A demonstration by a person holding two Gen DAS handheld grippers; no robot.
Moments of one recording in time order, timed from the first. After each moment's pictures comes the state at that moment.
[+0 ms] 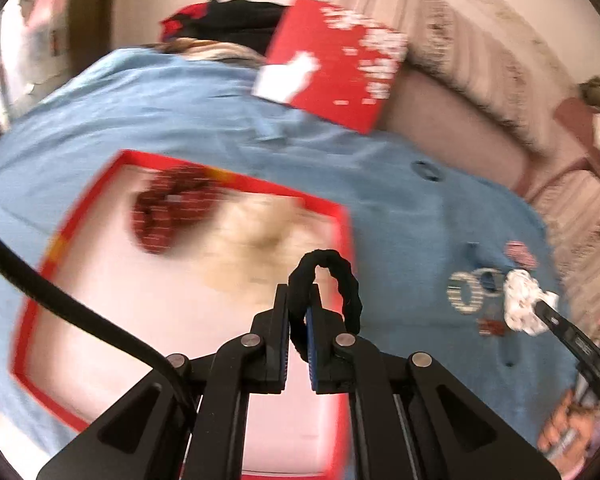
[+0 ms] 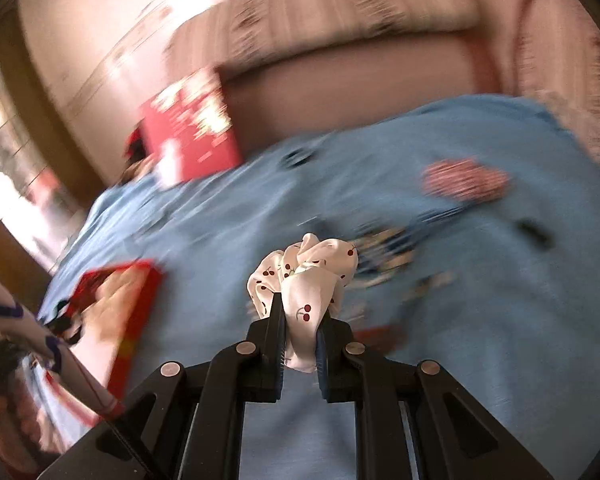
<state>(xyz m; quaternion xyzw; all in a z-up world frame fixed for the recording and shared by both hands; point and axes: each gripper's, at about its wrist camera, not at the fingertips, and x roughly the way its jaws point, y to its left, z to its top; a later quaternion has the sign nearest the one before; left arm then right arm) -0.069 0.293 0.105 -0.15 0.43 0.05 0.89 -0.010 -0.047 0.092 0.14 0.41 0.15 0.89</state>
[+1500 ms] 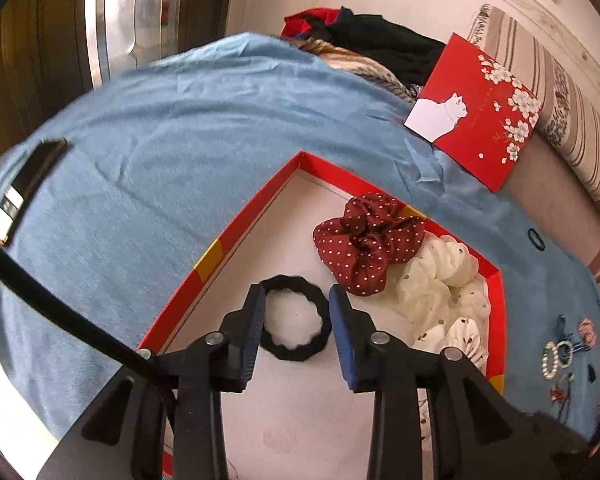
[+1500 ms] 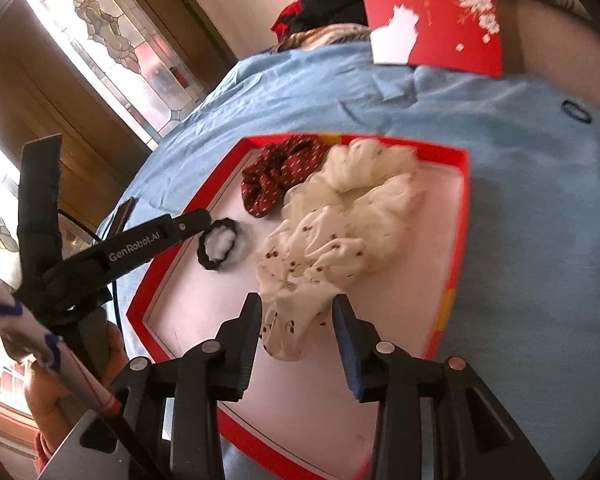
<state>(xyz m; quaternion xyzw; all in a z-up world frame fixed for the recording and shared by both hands) -0.087 0.409 0.076 -0.20 0.41 0.19 0.87 -0.036 0.223 0.084 0.05 0.49 0.36 0.79</state>
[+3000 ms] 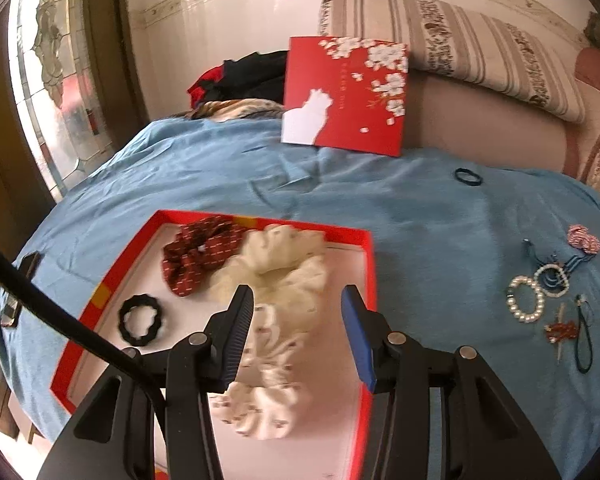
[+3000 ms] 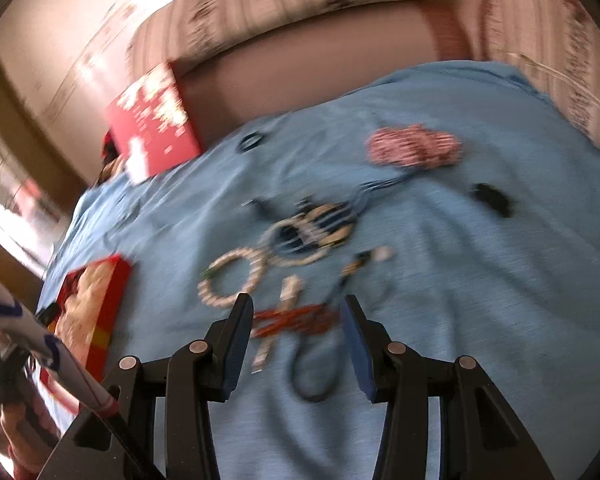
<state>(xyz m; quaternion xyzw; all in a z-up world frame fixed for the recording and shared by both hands) -0.066 0.228 0.099 -0.02 0.36 0.14 0.92 -0.006 -0.127 0.077 0.17 0.44 0.10 0.87</state>
